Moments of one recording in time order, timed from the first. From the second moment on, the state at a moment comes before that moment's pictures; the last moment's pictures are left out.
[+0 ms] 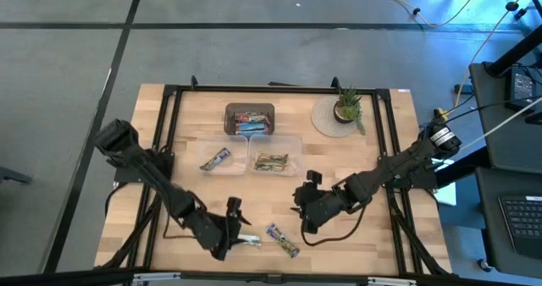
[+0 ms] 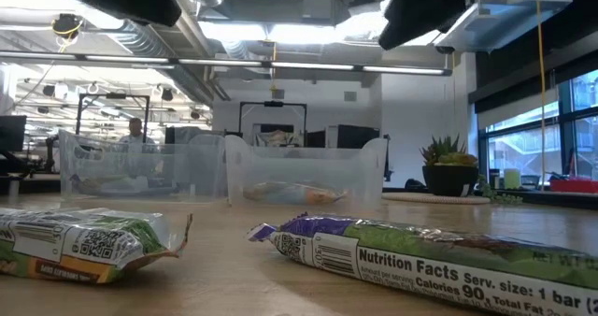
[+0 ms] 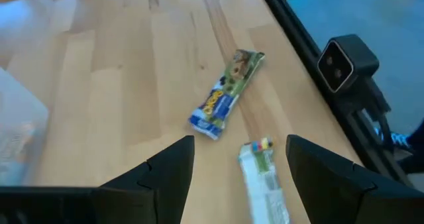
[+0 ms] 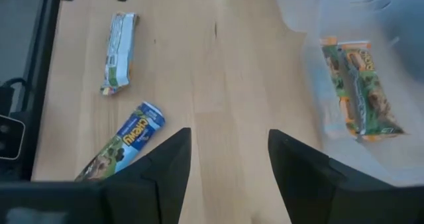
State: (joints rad) left arm -0.72 1.61 0.94 -0.05 -0.44 -0.27; right arm 0.51 1.64 1.21 -0.49 0.41 0.52
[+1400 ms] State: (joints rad) left arm -0.76 1.95 1.10 -0.28 -0.41 -0.66; right arm 0.53 1.72 1.21 -0.48 0.41 0.59
